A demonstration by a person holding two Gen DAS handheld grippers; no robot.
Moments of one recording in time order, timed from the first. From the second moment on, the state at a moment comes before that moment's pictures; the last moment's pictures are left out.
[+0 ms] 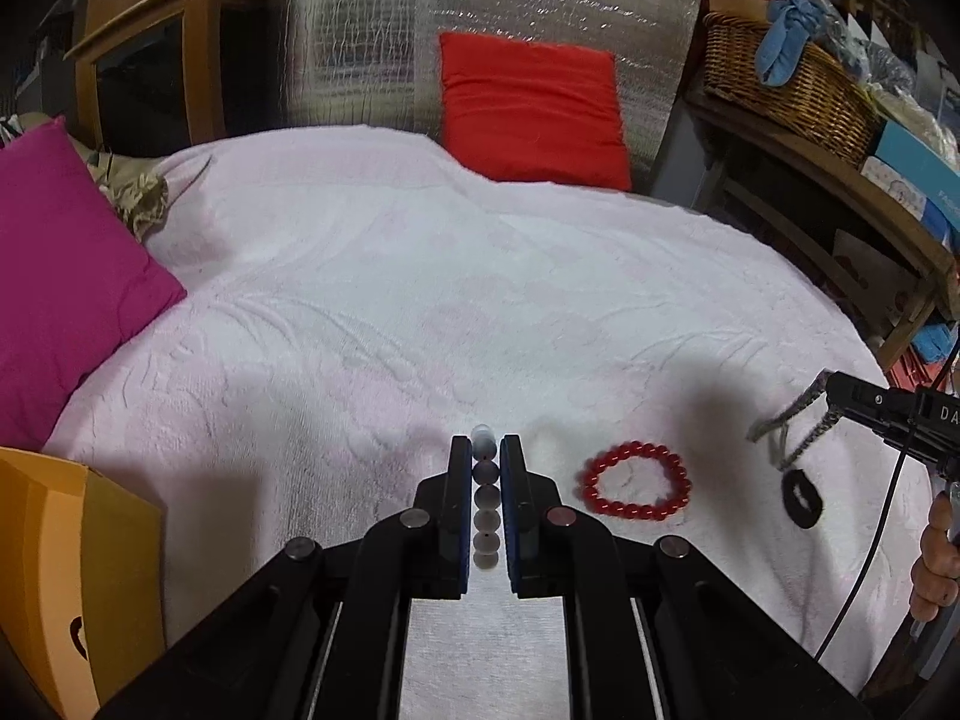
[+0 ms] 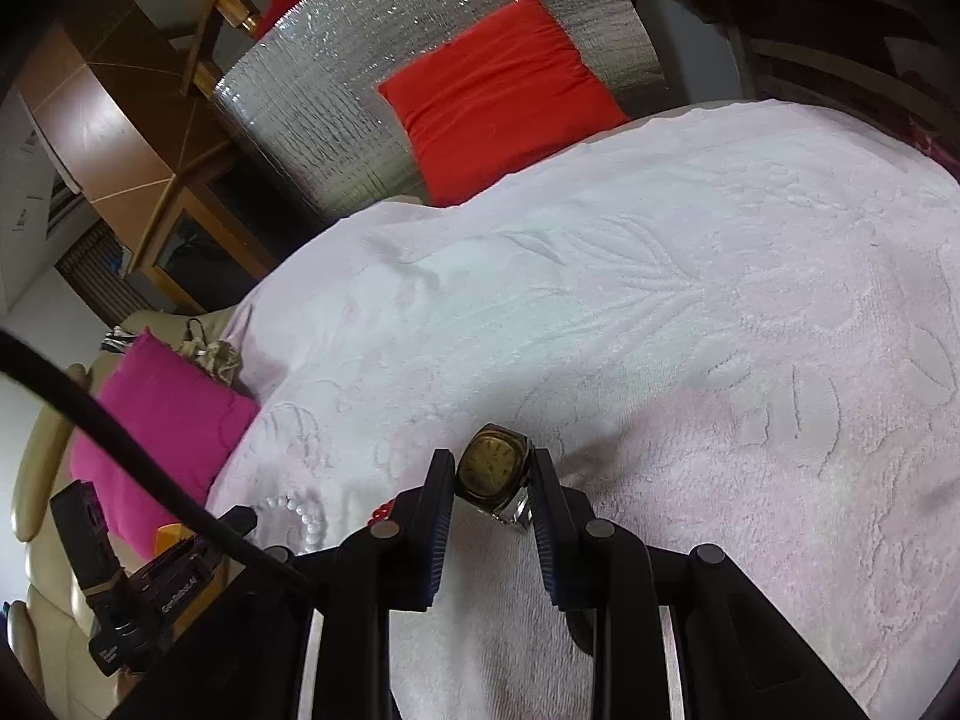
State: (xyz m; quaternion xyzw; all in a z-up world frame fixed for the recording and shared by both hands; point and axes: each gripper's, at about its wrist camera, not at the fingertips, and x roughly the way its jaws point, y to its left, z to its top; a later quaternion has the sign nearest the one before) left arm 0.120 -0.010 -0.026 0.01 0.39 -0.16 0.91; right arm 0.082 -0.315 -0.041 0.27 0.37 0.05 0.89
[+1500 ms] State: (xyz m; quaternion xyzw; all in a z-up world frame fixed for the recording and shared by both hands) left arm -0.109 0.224 0.043 -0.01 0.33 -0.02 0.95; right arm -0.006 -0.088 0.030 0.26 0.37 0.30 0.84
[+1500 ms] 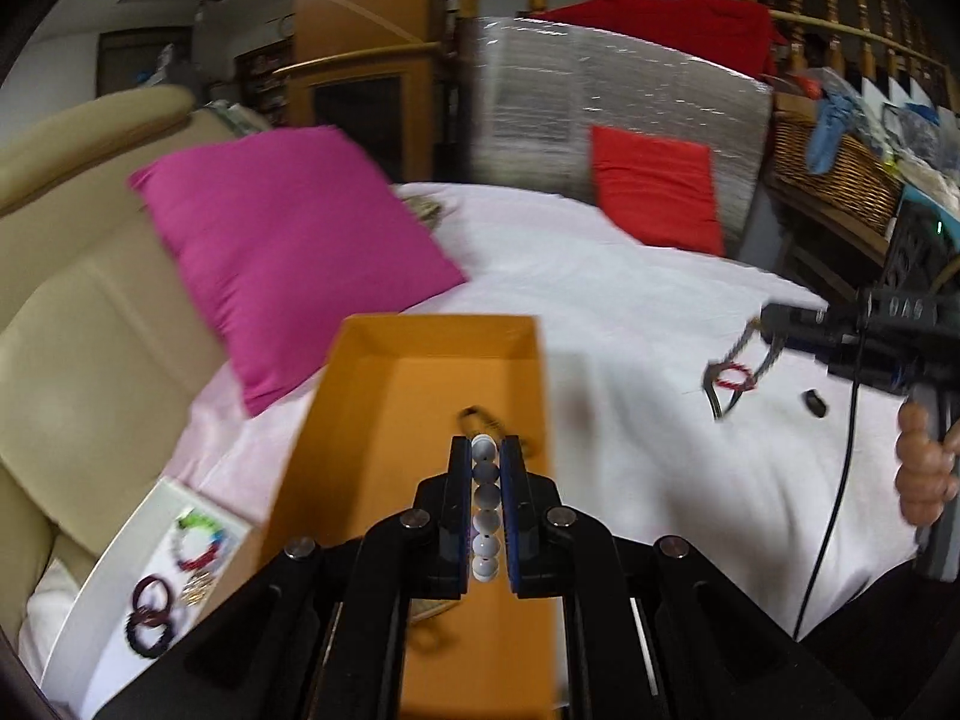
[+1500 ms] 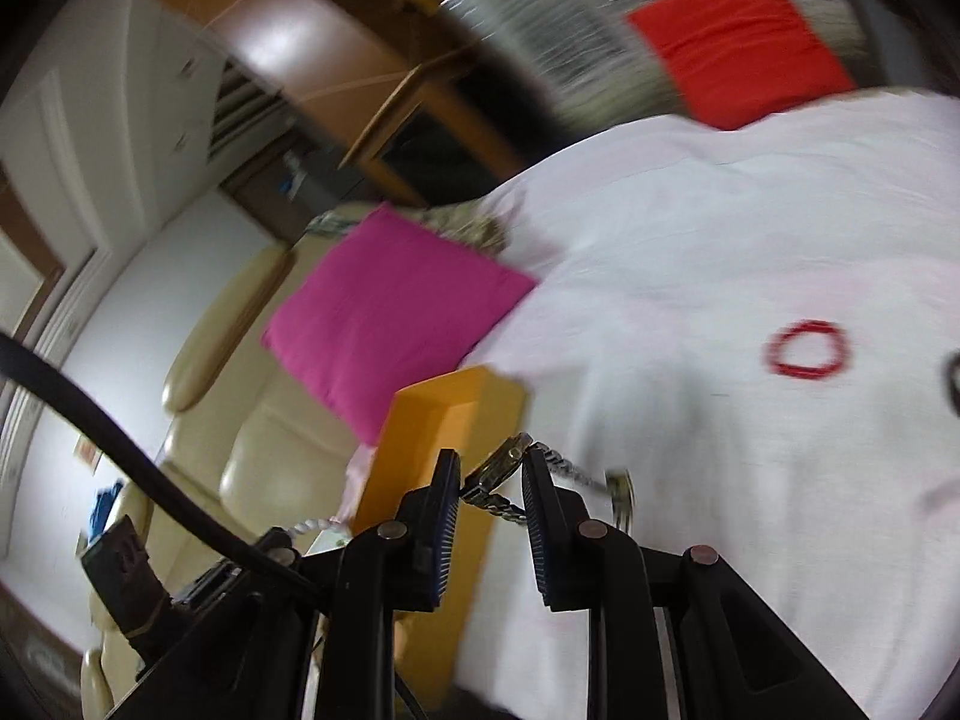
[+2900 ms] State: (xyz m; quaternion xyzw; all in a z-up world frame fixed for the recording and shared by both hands) left arm -0.015 0.215 -0.004 0.01 0.38 0.03 0.92; right arm 0.078 -0.045 0.002 0.23 0.39 0.28 0.85
